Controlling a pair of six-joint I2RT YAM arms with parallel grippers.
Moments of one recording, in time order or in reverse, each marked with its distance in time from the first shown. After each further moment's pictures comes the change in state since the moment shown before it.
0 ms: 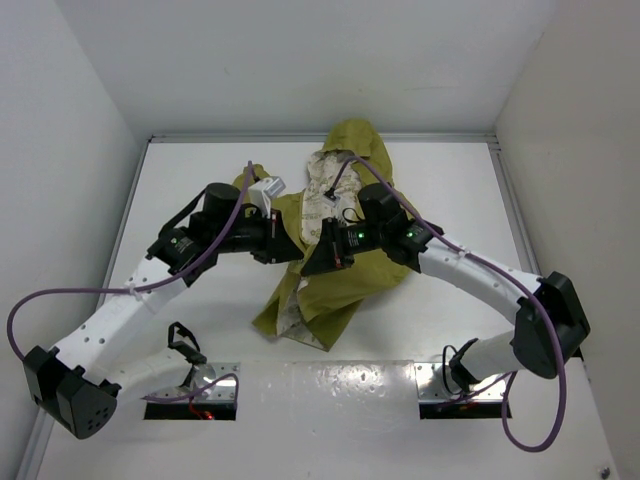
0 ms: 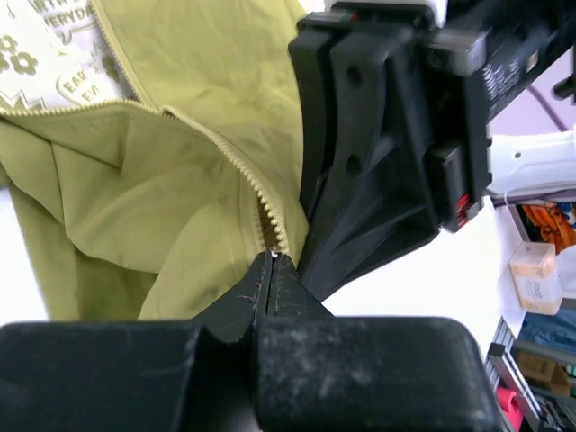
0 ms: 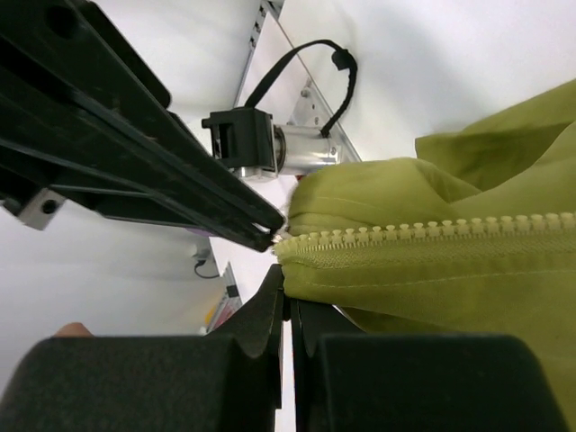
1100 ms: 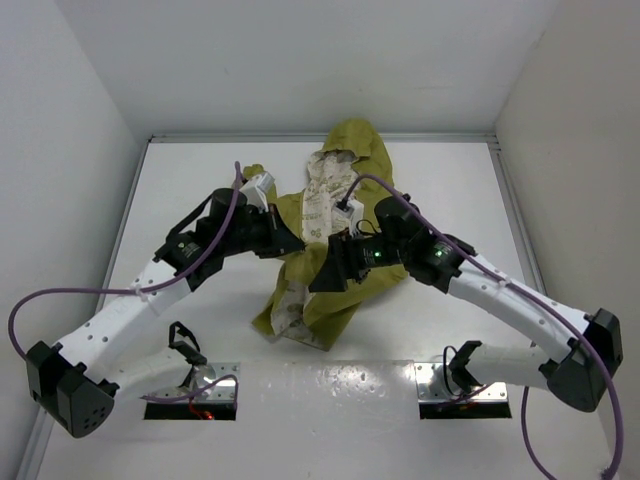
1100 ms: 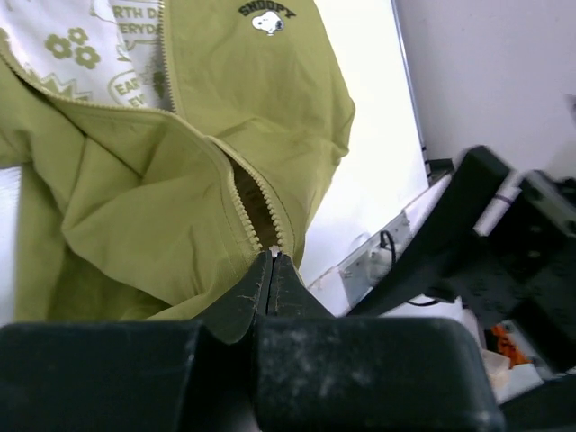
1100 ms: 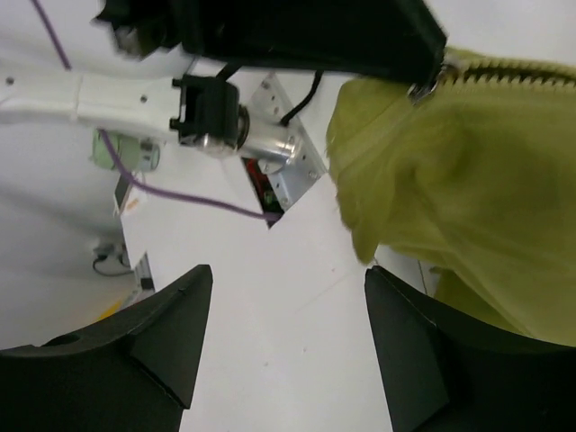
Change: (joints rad) left arm -0.040 -0.002 -0.047 0.094 -0.241 -0.267; right arm 0.076 -0.241 -0.026 -0.191 0.171 -0.246
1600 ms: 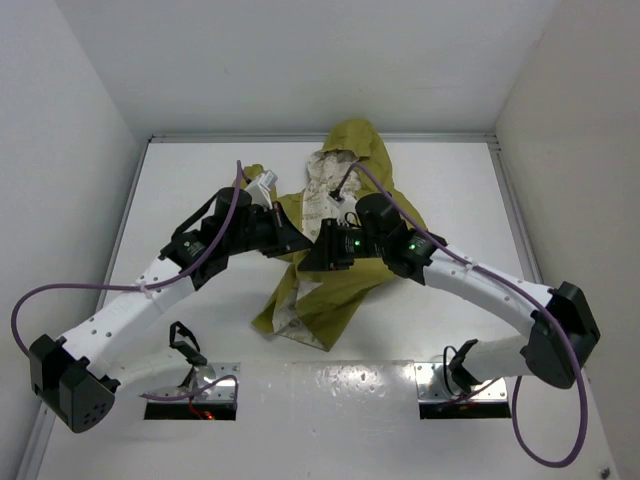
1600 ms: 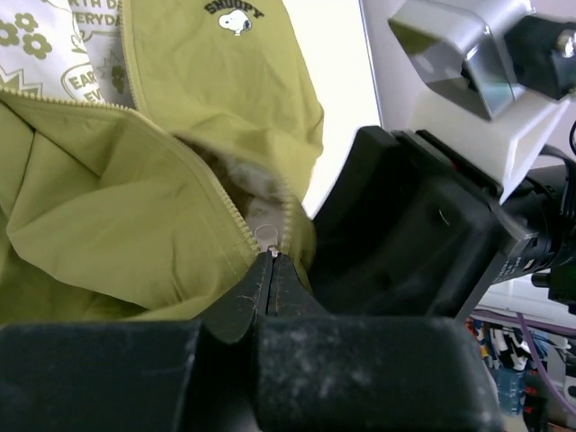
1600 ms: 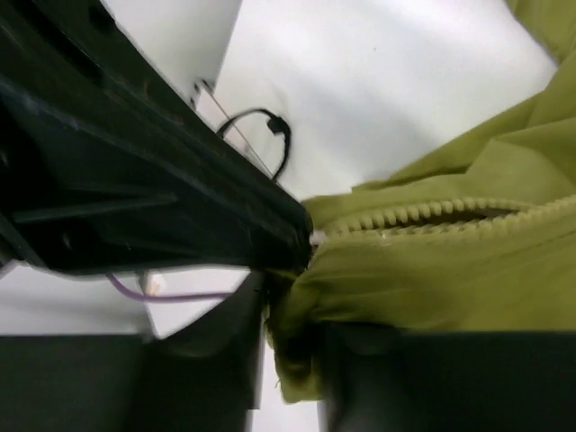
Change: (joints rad) left arm -0.025 0.024 0.000 0.063 0.021 -0.114; right arm 0.006 0.162 -0.010 0.187 0.159 0.222
